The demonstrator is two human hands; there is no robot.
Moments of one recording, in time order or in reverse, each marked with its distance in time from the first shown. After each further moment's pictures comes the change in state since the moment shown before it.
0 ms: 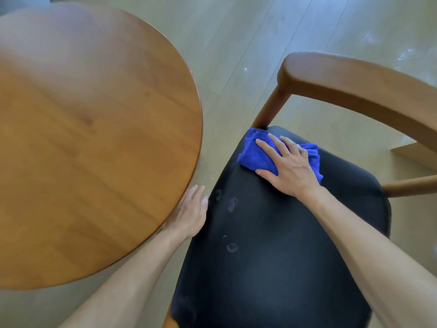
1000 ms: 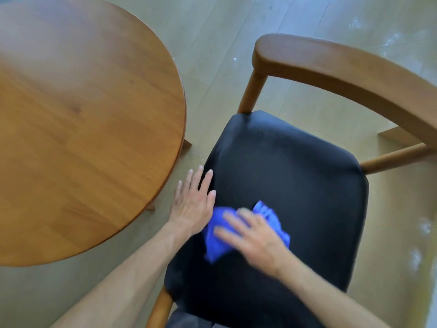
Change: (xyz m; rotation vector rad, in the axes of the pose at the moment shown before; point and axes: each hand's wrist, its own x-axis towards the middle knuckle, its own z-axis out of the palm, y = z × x) left_hand -0.045 0.048 0.007 0.225 0.160 0.188; right_hand -0.170 -0.071 0.023 0.027 0.109 -0.487
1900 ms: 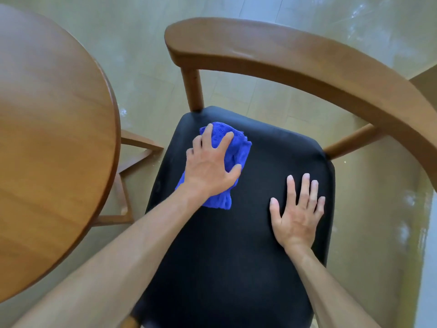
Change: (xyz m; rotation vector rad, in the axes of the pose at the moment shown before) left_hand 0.093 0.133 -0.006 0.052 0.166 0.181; right_hand -0.084 0.105 0.040 -0.084 0.066 1.183
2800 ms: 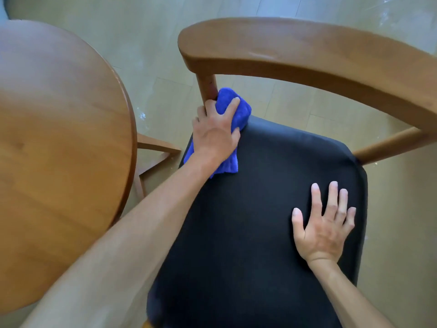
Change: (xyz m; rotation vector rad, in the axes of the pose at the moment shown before) left_hand 0.072 -0.016 -0.012 0.188 0.164 -0.052; right_hand 0.001 0.001 0.010 0.047 0.162 0.001
